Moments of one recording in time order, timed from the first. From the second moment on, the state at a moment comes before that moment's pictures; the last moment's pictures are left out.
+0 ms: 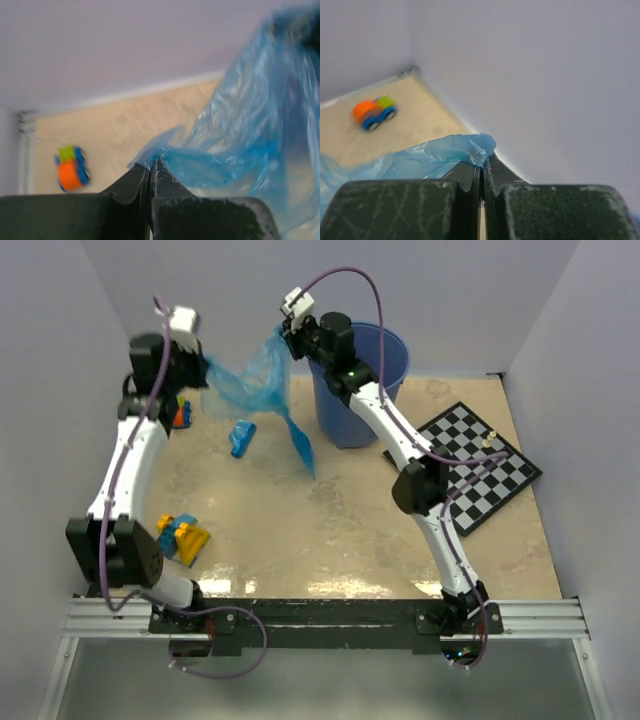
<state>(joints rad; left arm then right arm) -0.05 1.41 1.35 -0.25 0.25 0.08 0.57 2.31 2.40 -0.12 -0.23 -0.22</state>
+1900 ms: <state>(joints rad) 0.00 1.57 1.81 0.01 -0.01 0.11 0.58 2.45 2.56 0.49 -0.02 -0.40</state>
